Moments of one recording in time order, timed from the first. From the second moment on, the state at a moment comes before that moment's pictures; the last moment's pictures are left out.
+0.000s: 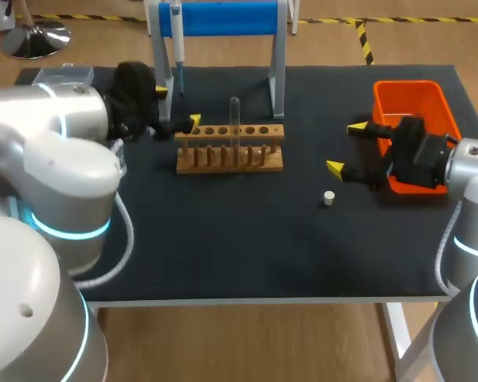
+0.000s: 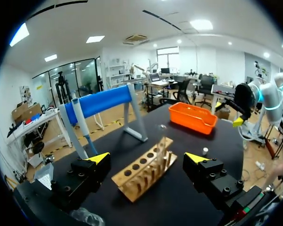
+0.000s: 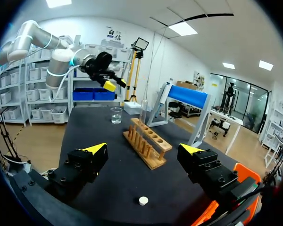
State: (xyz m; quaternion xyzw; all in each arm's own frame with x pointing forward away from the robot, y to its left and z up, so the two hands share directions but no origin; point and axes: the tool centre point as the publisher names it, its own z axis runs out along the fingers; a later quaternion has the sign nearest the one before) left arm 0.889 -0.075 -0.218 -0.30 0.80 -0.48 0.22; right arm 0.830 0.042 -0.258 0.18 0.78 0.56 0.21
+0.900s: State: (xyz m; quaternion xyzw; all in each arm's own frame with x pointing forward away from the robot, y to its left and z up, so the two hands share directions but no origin) left arm 0.859 -0.076 -0.249 -0.29 0.79 -0.49 0.22; right arm 0.830 0.042 -0.258 0.18 0.78 0.56 0.21
